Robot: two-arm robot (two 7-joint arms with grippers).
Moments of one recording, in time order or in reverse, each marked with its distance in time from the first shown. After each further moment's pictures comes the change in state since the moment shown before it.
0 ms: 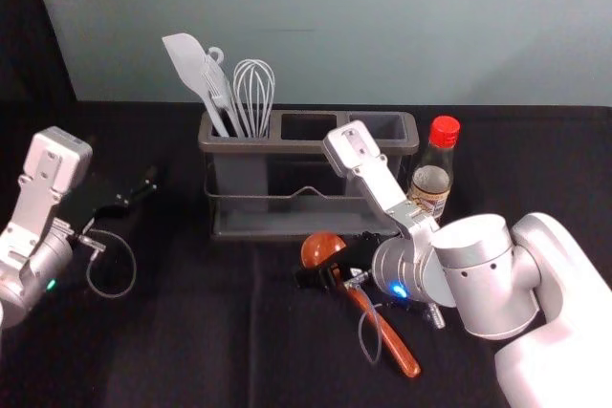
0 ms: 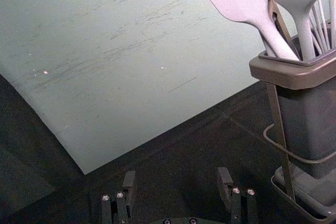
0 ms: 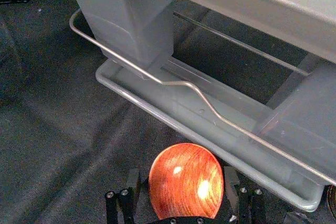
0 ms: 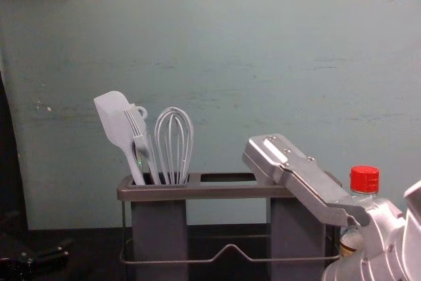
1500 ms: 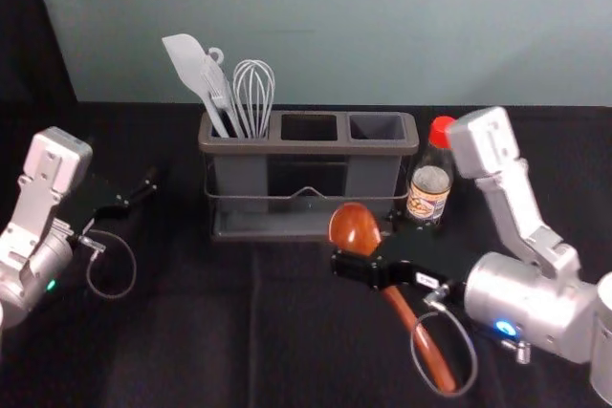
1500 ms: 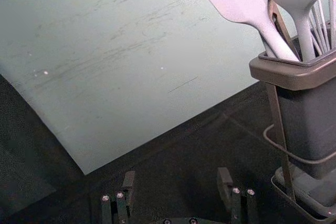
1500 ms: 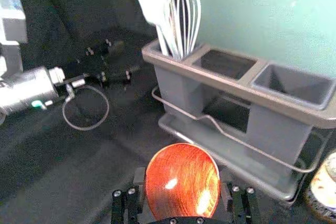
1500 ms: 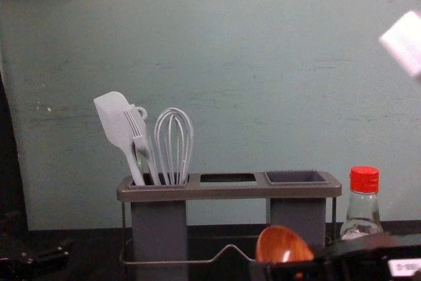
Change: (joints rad) left arm 0.000 0.000 0.000 0.000 0.000 0.000 0.000; right arm -0.289 0.124 0.198 -0.403 0.182 -0.214 0.192
